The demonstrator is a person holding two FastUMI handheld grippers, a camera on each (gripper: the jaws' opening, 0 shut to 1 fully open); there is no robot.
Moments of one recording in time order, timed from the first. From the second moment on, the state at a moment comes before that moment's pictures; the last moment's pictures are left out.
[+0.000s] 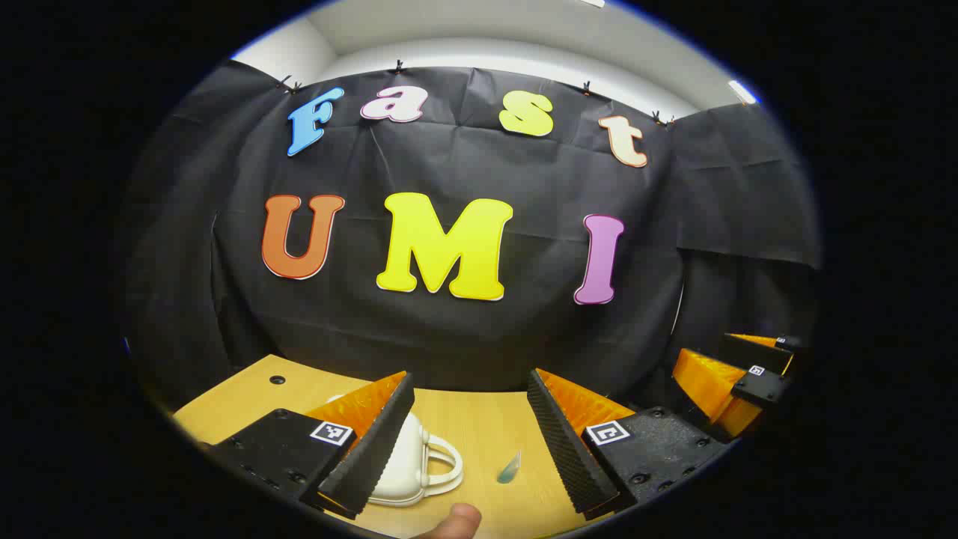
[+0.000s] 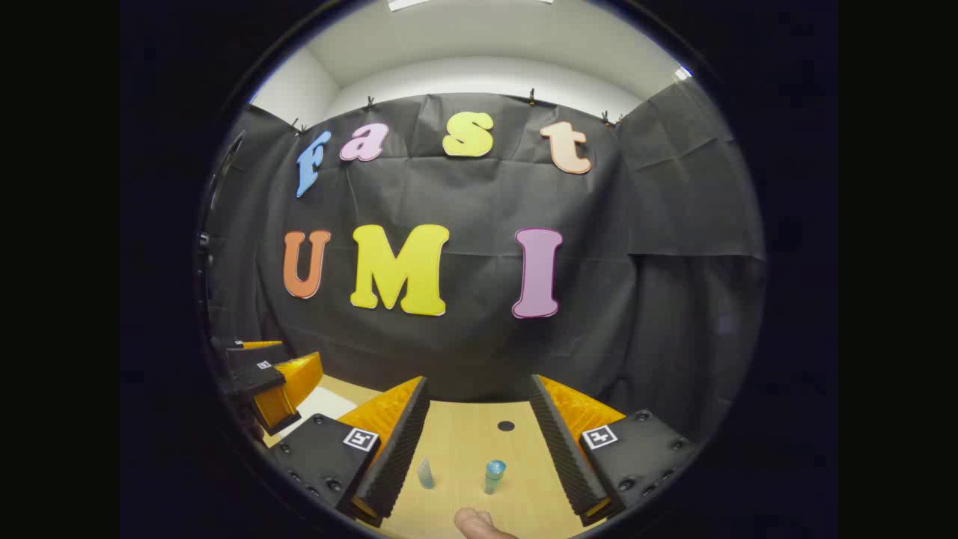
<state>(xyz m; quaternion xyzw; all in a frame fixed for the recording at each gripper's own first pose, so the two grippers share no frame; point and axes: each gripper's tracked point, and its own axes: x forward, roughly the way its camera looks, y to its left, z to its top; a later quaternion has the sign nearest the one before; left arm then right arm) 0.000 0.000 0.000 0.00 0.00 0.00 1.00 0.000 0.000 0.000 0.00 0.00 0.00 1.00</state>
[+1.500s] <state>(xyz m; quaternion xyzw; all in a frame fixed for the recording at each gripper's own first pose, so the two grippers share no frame) 0.021 0.035 -0.128 0.12 0.10 0.04 0.99 0.020 -0.029 -0.072 -0.01 0.07 -0.02 1.00</state>
